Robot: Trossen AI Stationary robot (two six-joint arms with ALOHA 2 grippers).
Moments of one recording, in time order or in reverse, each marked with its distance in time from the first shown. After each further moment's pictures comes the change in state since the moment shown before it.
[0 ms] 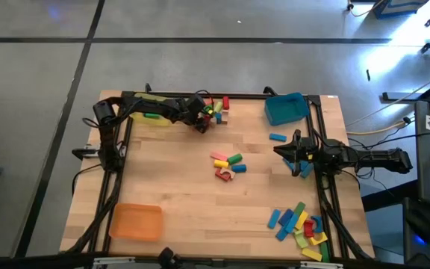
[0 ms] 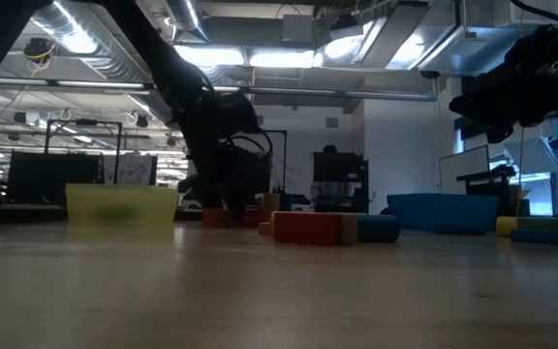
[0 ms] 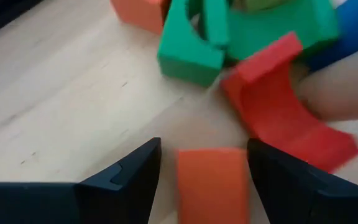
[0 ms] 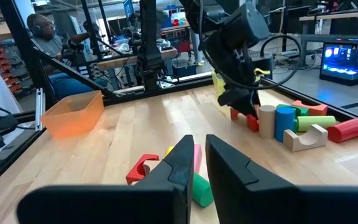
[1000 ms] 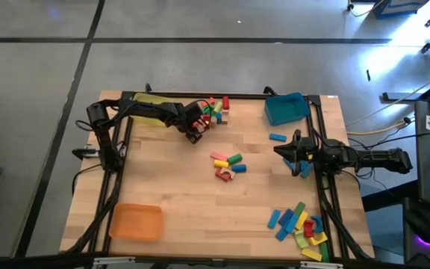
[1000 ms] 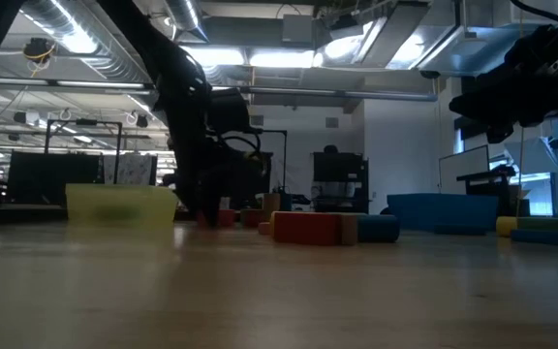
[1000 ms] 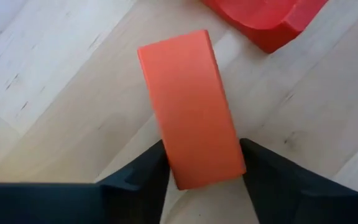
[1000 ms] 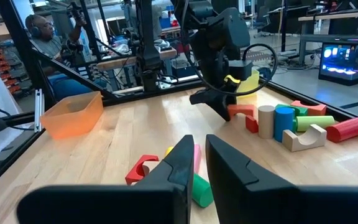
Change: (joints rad) left arm -0.053 -0.064 -0.047 -0.198 0.030 0.107; right arm 0.000 0.000 0.000 0.002 0.004 0.002
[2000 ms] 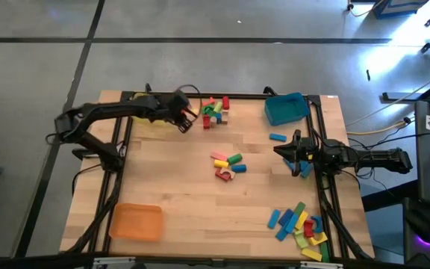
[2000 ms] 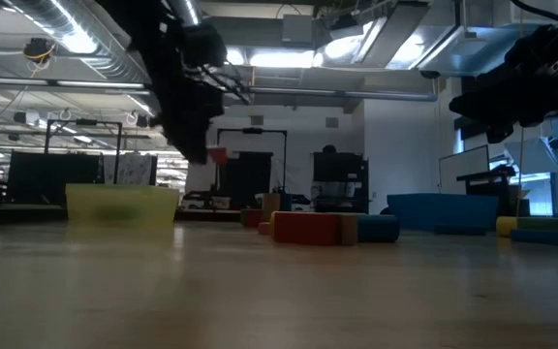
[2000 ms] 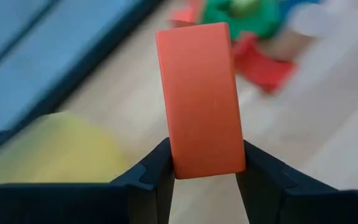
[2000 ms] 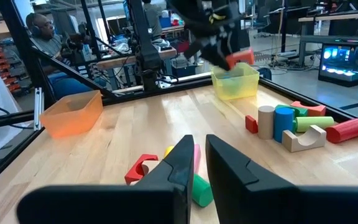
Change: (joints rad) left arm -0.002 -0.374 0.007 -0.194 -0.198 0.013; right arm 0.000 0.000 0.000 -0.007 0.000 -0.006
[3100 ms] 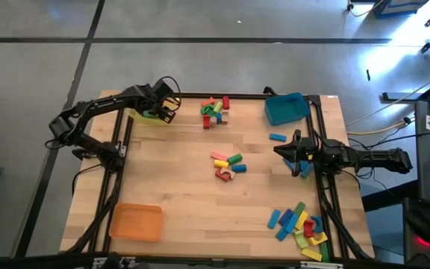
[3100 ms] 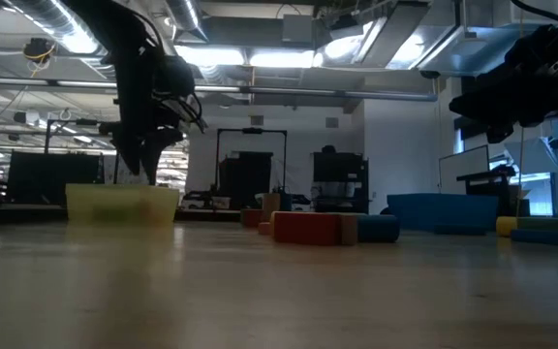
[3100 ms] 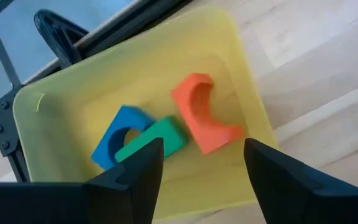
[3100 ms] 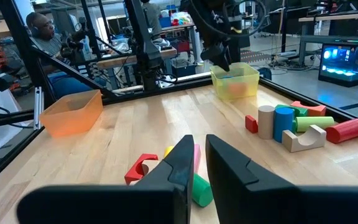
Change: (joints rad) left arm 0.252 -0.039 -0.071 -0.136 0.004 -0.027; right arm 0.000 0.000 0.000 -0.004 0.000 -0.001
